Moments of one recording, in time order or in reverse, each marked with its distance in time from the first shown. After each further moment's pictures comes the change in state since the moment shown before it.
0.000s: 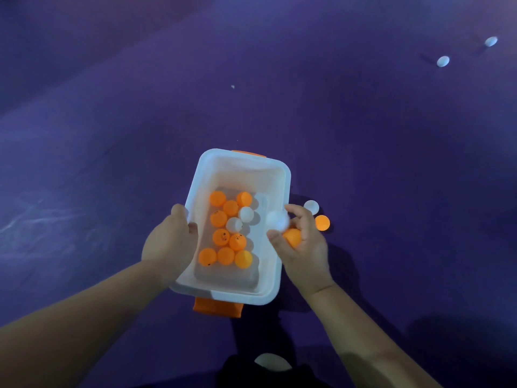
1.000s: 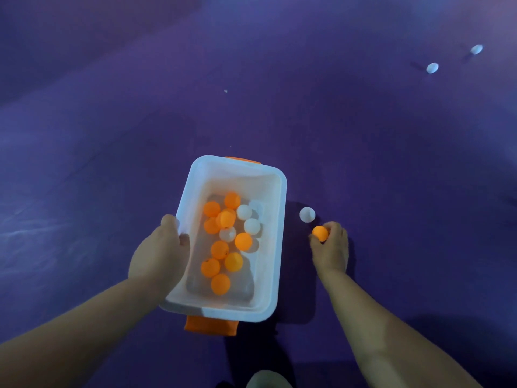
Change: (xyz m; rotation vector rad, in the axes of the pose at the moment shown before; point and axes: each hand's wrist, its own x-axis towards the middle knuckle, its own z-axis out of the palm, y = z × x) left_hand 0.006 -0.007 0.007 0.030 0.019 0.051; right_hand 0.055 0.113 -0.013 -0.373 0.277 0.344
